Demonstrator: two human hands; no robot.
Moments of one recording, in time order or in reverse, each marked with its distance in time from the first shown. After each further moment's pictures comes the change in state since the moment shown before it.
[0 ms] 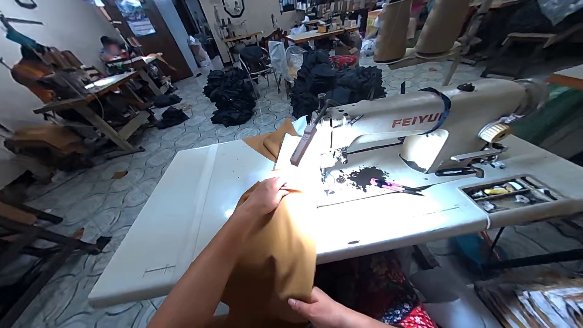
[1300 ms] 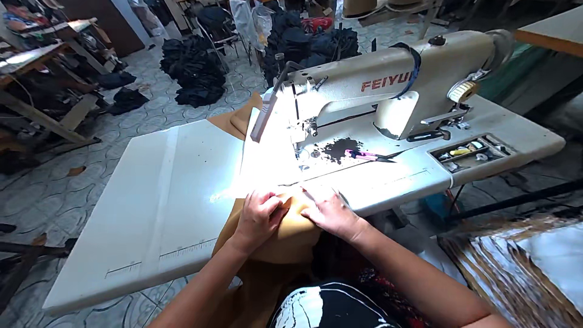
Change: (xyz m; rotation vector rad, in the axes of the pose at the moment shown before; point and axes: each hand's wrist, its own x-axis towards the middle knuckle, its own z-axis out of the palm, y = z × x) left_hand -0.065 0.049 0.085 0.086 0.431 0.242; right_hand -0.003 -0.076 -0.111 -1.036 0.518 -0.290
